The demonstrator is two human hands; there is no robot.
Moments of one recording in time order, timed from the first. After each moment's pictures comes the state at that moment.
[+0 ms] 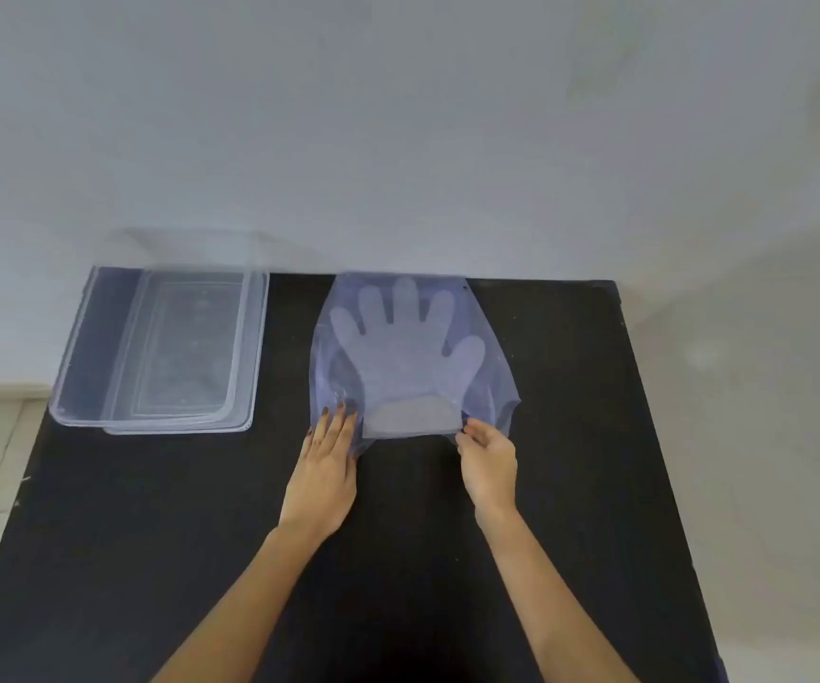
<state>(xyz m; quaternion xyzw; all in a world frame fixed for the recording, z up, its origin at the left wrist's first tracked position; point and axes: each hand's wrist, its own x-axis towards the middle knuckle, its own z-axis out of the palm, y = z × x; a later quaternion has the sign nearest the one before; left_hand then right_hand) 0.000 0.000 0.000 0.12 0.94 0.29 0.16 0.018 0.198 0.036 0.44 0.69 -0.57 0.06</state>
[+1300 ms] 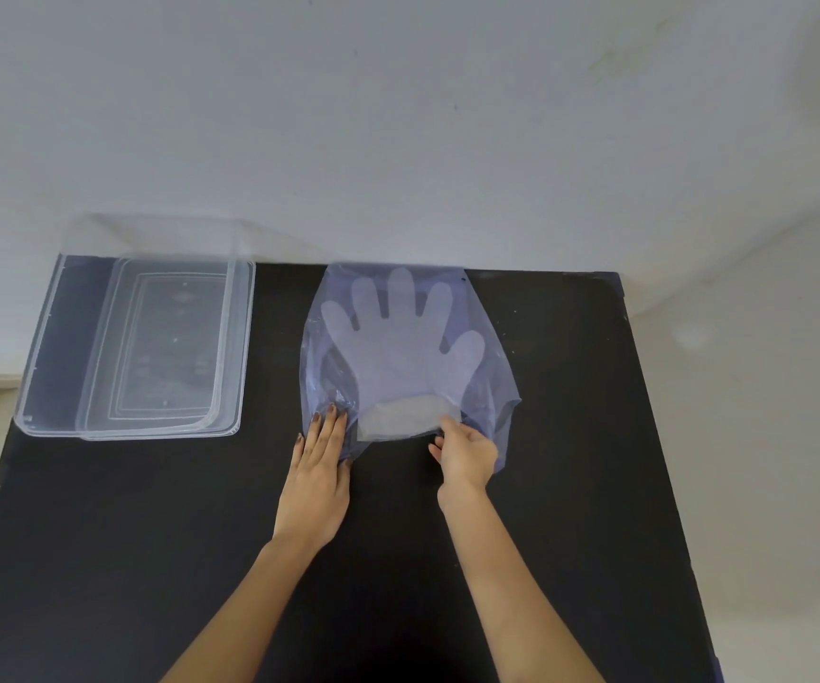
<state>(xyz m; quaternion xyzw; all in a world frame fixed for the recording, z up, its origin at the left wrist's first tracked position) -0.005 -0.002 -0.026 0.10 0.94 0.30 0.16 -0.017 0.171 0.022 0.60 0.52 -0.61 -0.02</state>
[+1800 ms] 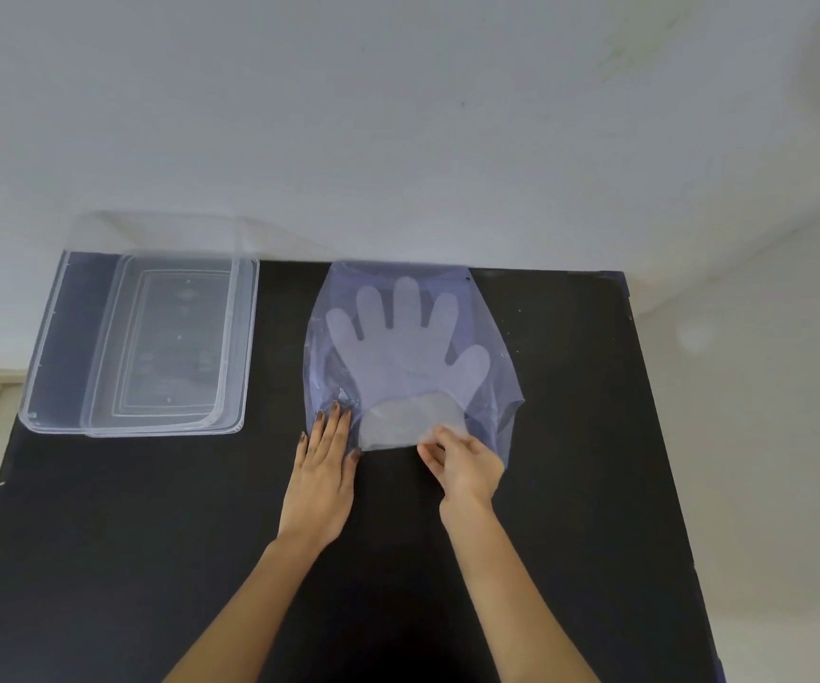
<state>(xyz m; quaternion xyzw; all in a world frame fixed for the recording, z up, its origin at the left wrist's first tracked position) -0.004 0.000 -0.025 0.09 0.93 0.30 0.18 -0.003 0.168 0.021 0.60 0.43 -0.67 0.00</state>
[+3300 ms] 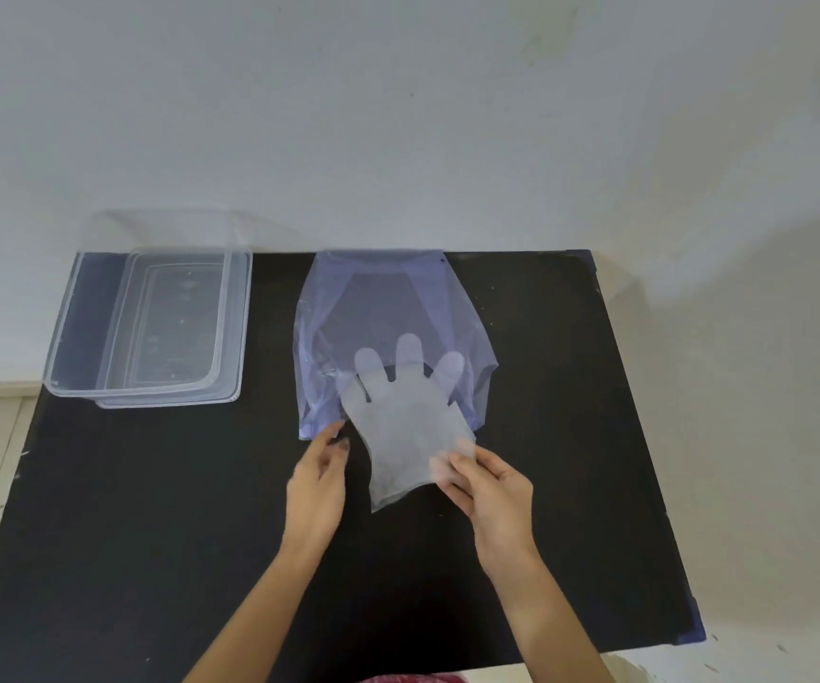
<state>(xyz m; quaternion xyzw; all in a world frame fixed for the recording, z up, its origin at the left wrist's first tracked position) 0.059 0.024 0.056 -0.22 0.76 0.58 0.20 0.104 0.199 0.082 0.49 0.47 -0.73 0.04</state>
